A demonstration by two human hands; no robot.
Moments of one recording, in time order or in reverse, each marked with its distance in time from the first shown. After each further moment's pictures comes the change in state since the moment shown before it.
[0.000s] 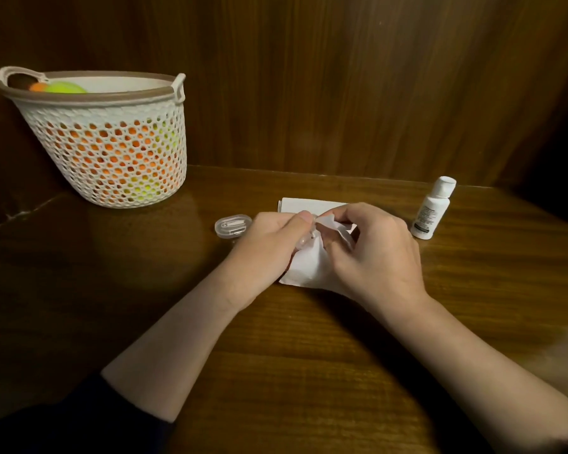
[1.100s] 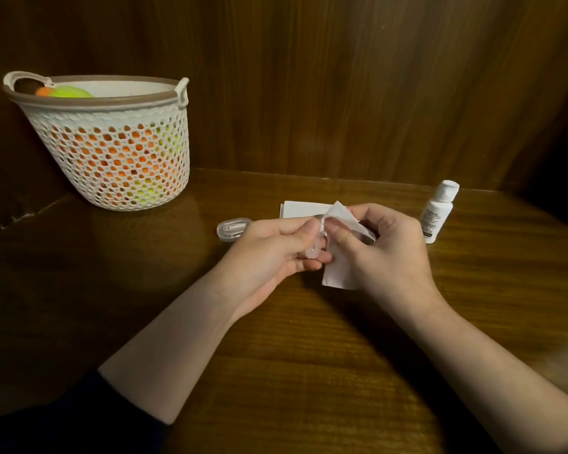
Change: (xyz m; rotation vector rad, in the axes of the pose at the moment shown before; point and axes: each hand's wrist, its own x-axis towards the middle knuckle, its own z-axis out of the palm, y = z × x) left_hand 0.004 -0.012 -0.003 -0.492 -0.141 -0.074; right_hand 0.005 0.014 -0.002 0.507 -0.082 0.193
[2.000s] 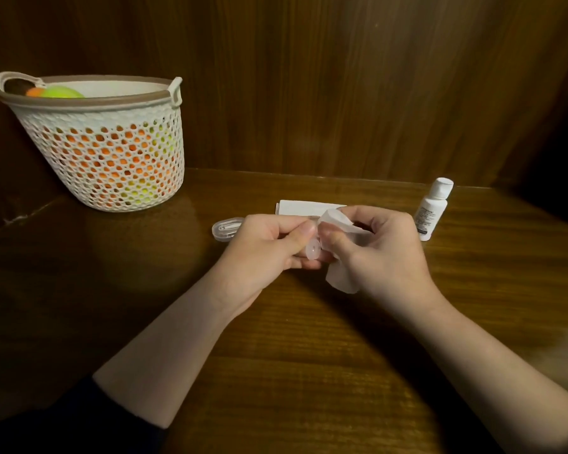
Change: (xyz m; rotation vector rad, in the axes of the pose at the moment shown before) left_hand -0.007 0.008 0.008 0.266 0.083 0.063; right_hand 0.001 -0.006 -0.004 -0.047 -0.032 0.040
